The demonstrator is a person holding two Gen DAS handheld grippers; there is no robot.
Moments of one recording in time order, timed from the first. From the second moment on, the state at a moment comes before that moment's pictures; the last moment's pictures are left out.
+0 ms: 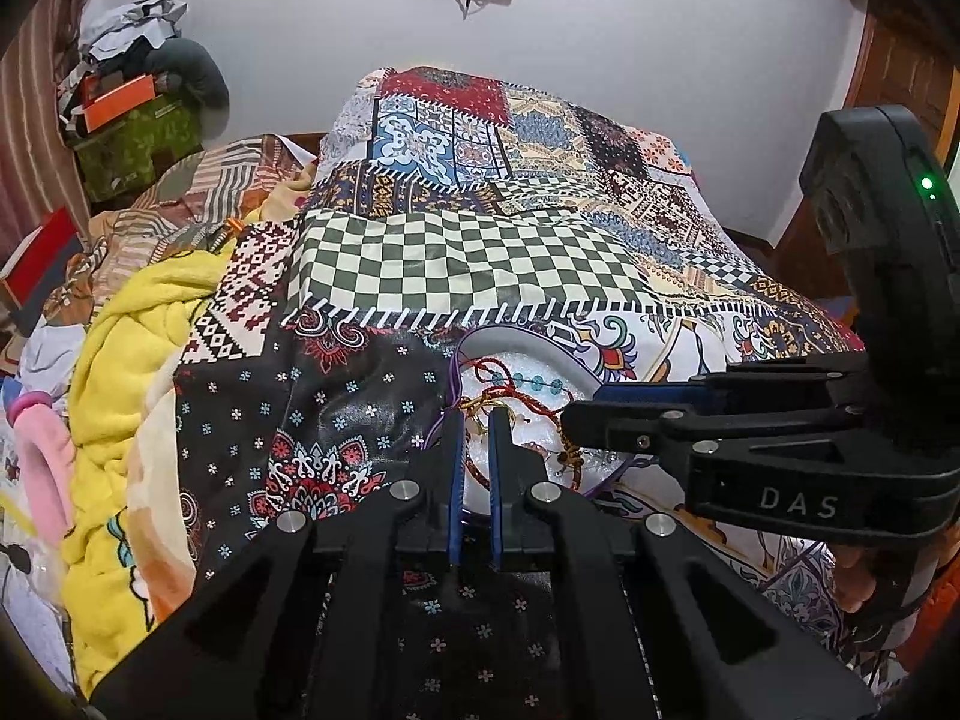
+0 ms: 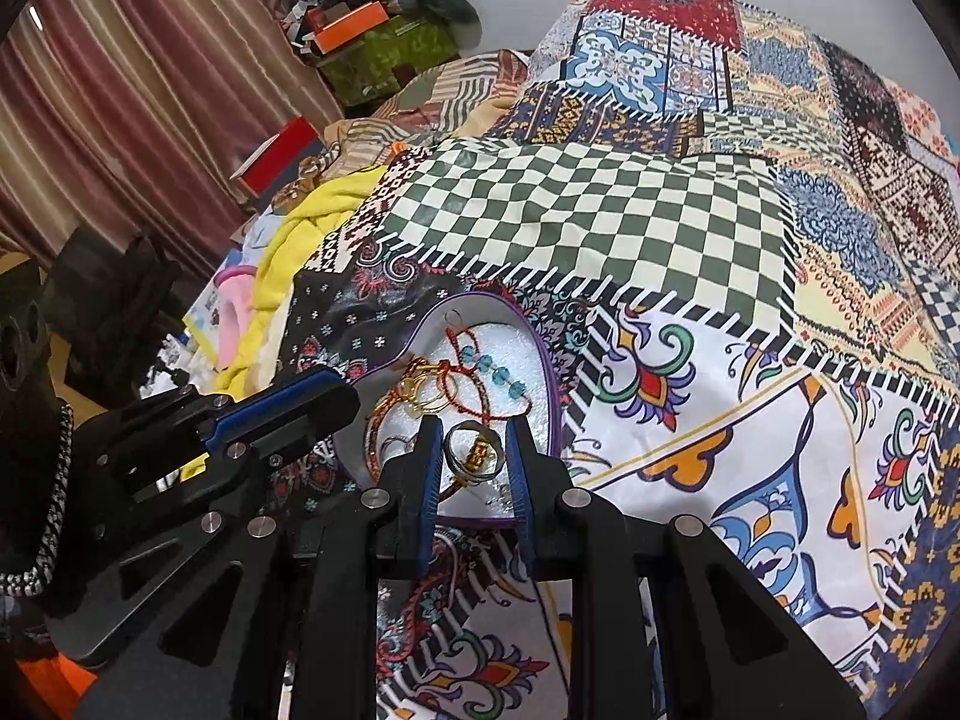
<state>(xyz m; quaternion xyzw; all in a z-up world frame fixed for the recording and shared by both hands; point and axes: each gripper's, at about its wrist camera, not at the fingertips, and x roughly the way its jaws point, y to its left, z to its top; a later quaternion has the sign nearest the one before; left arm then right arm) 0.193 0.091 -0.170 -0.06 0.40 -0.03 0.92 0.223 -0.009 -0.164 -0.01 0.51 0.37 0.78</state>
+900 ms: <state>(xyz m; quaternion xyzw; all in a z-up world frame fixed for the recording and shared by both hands) 0.019 0.058 0.033 -0.02 0.12 -0.01 0.99 0.061 -0.081 0.057 0.00 0.18 0.30 0.94</state>
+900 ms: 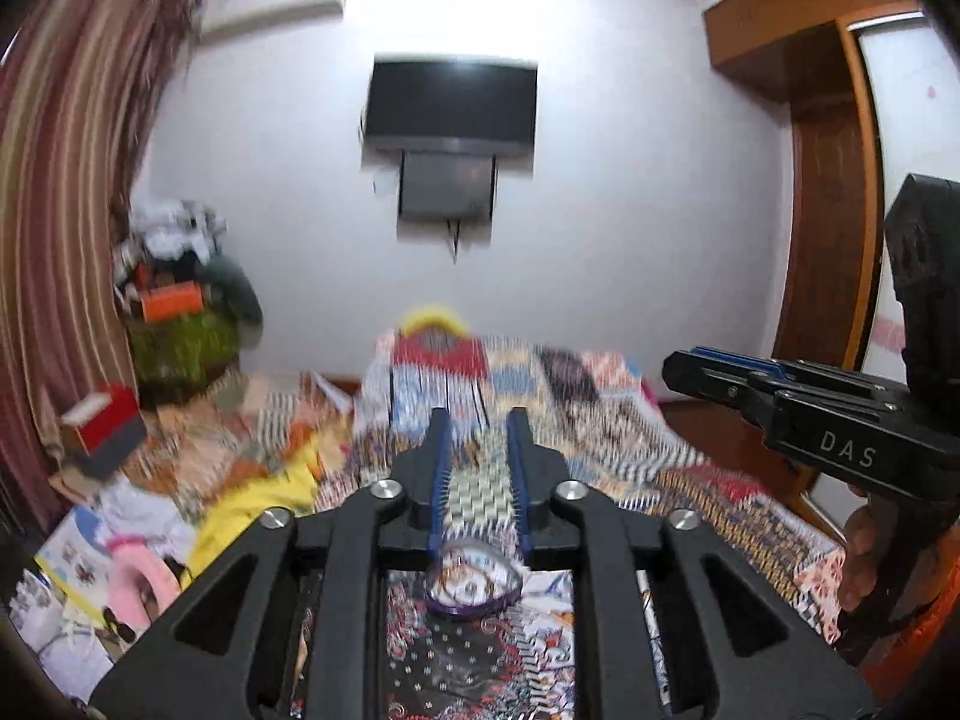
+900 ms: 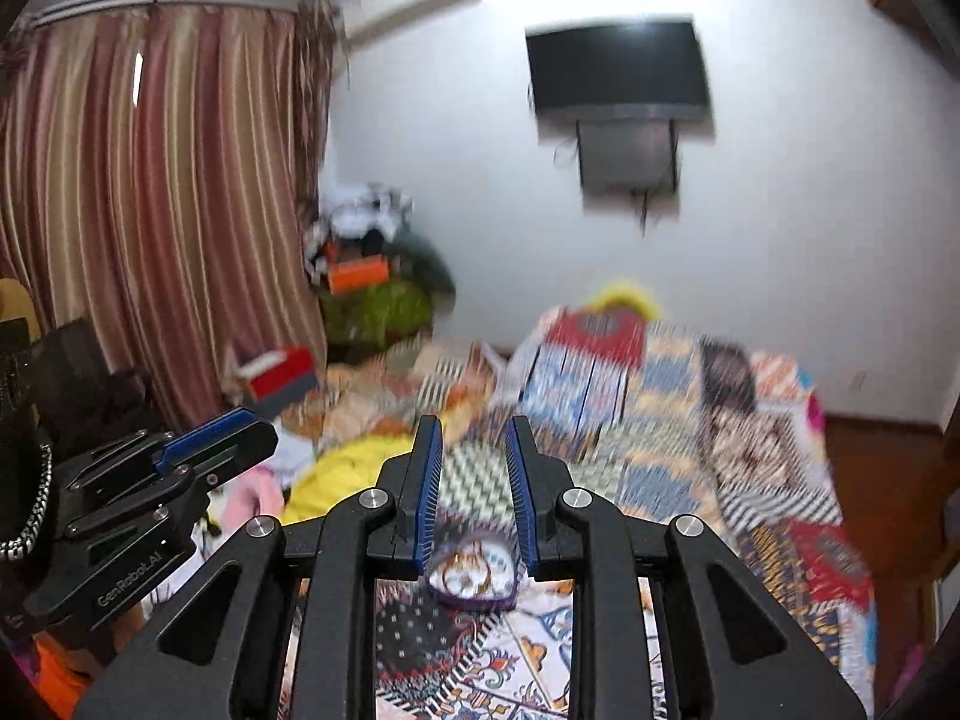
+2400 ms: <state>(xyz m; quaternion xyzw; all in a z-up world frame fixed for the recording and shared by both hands) -0.053 0.048 0.043 -0.03 0.05 0.08 1.00 -0.021 -0.105 0.068 0.00 0.08 0.19 0.98</state>
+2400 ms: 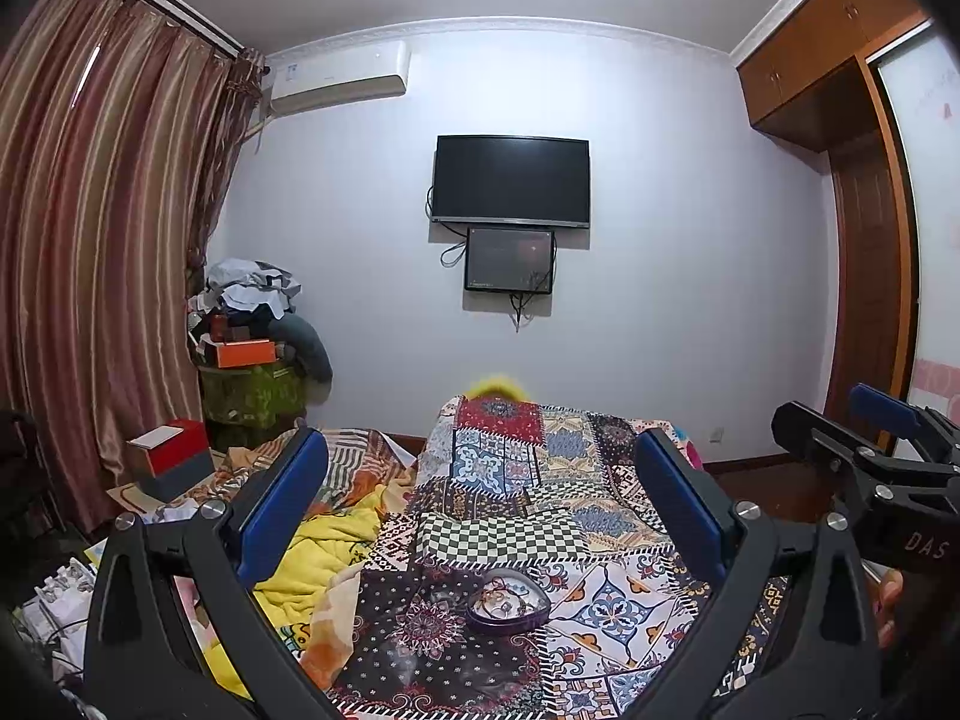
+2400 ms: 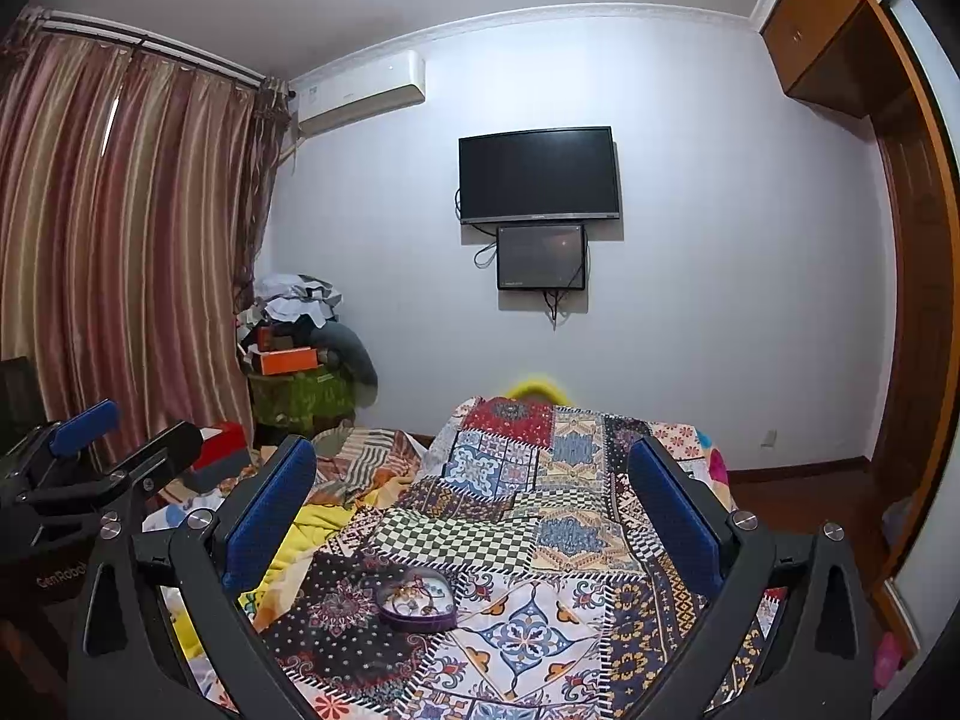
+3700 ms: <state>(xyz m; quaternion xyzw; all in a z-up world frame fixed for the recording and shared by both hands) -0.045 0.050 0.038 -0.03 0.07 0.08 0.99 -0.016 -0.111 0.066 0.01 0.10 0.19 0.98</state>
